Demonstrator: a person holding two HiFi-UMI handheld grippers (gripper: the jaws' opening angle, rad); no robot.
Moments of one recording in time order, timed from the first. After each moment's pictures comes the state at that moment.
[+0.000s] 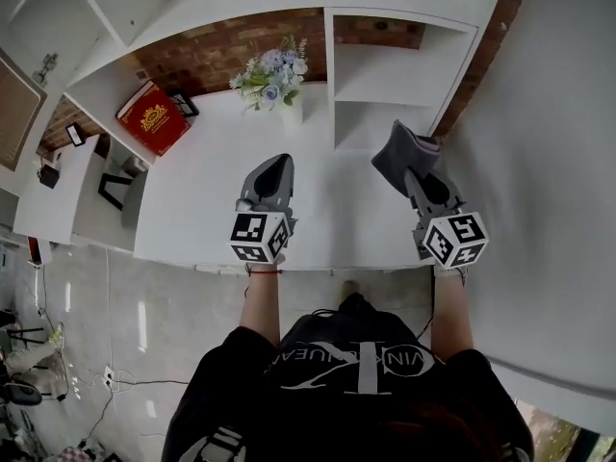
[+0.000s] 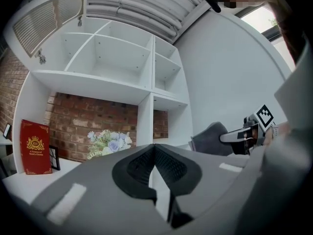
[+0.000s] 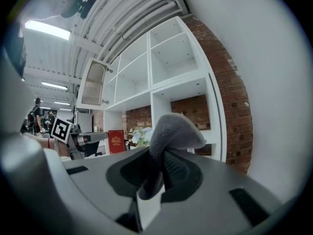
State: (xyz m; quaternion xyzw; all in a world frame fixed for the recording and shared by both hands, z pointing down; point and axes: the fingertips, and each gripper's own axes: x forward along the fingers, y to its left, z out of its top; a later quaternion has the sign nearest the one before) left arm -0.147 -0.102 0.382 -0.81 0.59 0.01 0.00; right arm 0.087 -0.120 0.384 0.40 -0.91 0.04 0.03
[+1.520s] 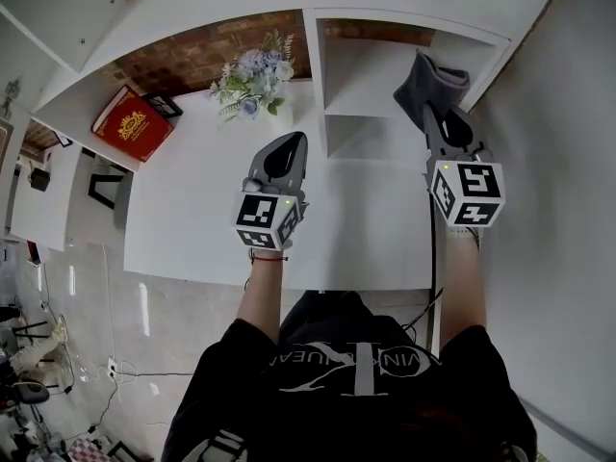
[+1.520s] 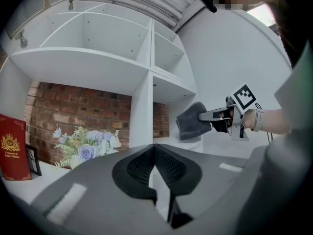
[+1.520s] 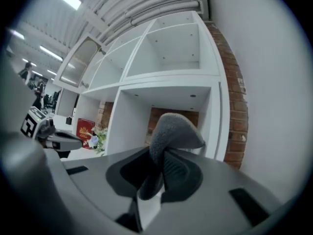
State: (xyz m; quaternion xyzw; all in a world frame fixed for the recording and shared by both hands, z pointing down) left arm -0.113 -0.217 0.388 -0.82 0.57 0.00 0.00; right arm 0.088 -0.281 0.313 0.48 -0.87 -0.07 0.09
